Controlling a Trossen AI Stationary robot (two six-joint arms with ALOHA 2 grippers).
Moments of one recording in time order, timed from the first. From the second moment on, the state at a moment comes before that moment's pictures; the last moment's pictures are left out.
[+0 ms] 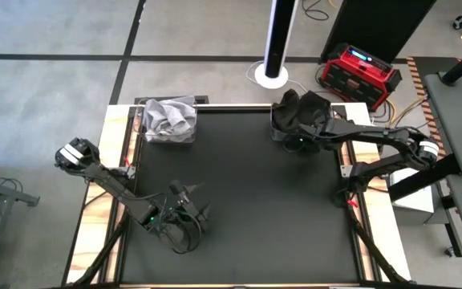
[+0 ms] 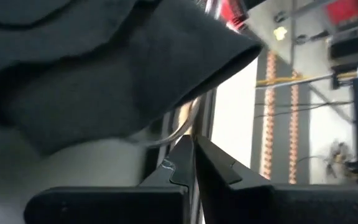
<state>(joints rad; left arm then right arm) -0.66 1.55 0.79 0.20 -1.32 -0.12 -0.50 1.31 0.80 -1.22 0.76 0.79</state>
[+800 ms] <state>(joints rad) -0.66 1.55 0.79 0.20 -1.21 -0.13 -0.45 1.31 0.77 -1.00 0.63 0.75</state>
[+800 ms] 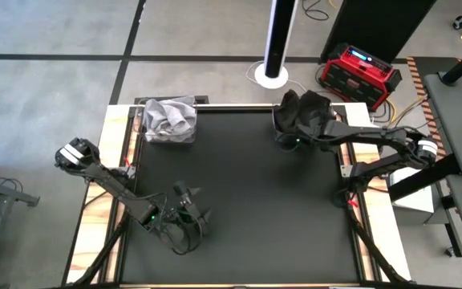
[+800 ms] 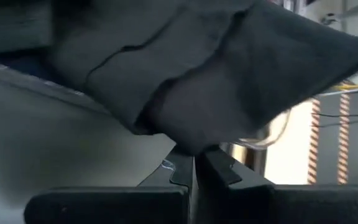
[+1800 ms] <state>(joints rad) -0.71 1.55 0.85 0.20 -1.47 0.18 0.06 1.31 0.76 -0.36 0.42 0.49</state>
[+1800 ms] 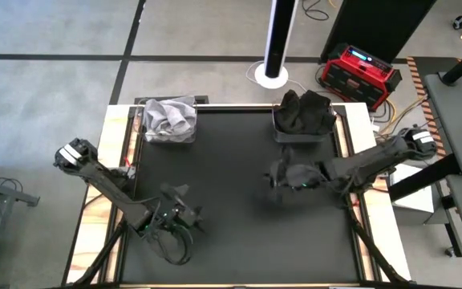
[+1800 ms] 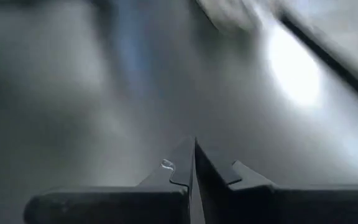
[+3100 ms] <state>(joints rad) -0.65 0.74 0.39 0.67 -0.66 0.36 0.21 1.23 0.74 0.51 -0.19 -0.38</state>
